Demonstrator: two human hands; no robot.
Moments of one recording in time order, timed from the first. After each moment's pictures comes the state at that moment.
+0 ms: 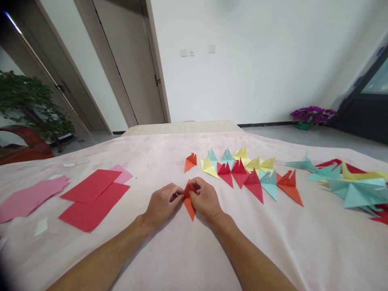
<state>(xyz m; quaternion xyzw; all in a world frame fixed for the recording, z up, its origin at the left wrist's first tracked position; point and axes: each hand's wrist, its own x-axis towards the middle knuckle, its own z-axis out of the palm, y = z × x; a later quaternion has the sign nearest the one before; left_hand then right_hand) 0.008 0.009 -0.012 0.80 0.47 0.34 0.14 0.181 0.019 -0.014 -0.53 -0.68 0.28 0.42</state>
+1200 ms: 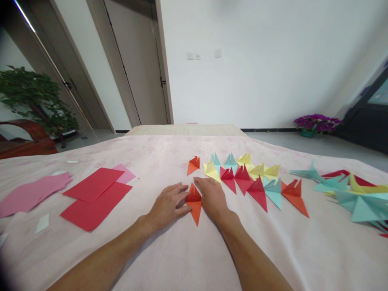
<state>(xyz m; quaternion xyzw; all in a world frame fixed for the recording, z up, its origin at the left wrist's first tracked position) 0.006 0.017 -0.015 0.85 0.45 0.24 0.11 0.207 0.047 -0.024 -0.54 -0.79 0.08 0.29</state>
